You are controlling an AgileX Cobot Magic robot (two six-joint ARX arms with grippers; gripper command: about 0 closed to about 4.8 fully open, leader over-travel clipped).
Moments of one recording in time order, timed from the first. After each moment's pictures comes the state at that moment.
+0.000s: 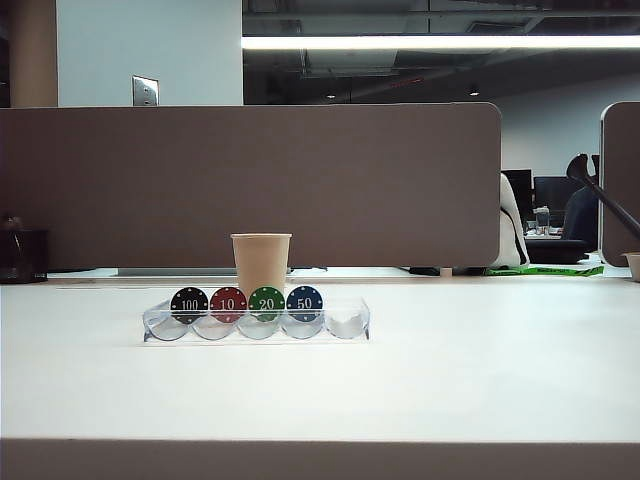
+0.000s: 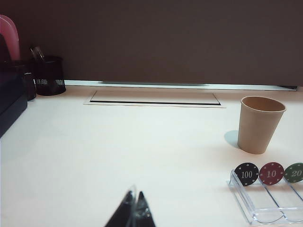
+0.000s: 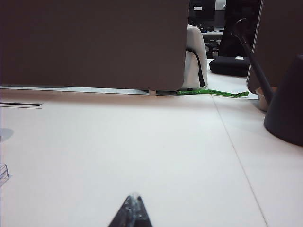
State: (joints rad) left arm 0.02 0.00 0.00 0.06 0.05 0.00; right arm 0.01 0.00 0.01 0.06 -0.07 0.00
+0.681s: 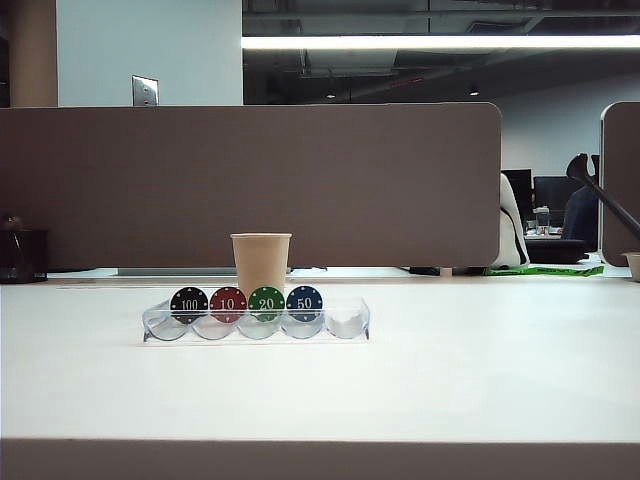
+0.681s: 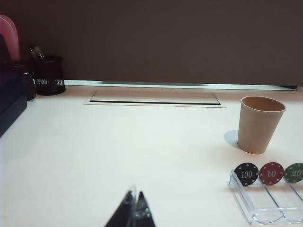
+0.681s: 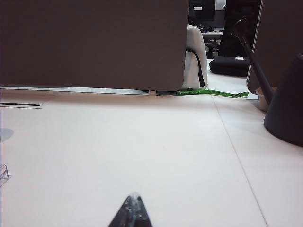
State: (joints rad) left arm 0.02 0.01 0.00 0.06 0.05 0.00; right arm 0.01 0.00 0.01 0.06 -0.07 0.00
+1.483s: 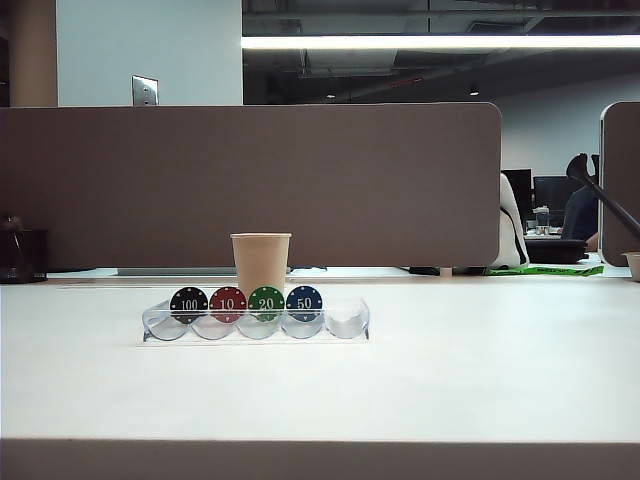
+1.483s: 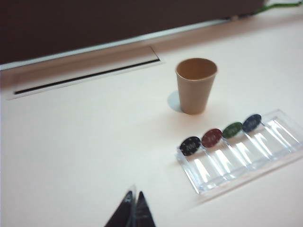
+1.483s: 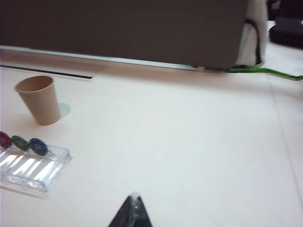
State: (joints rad) left arm 0.02 0.60 0.55 -0.23 0.33 0.22; right arm 0.04 0.46 0.46 -0.17 -0.25 -0.03
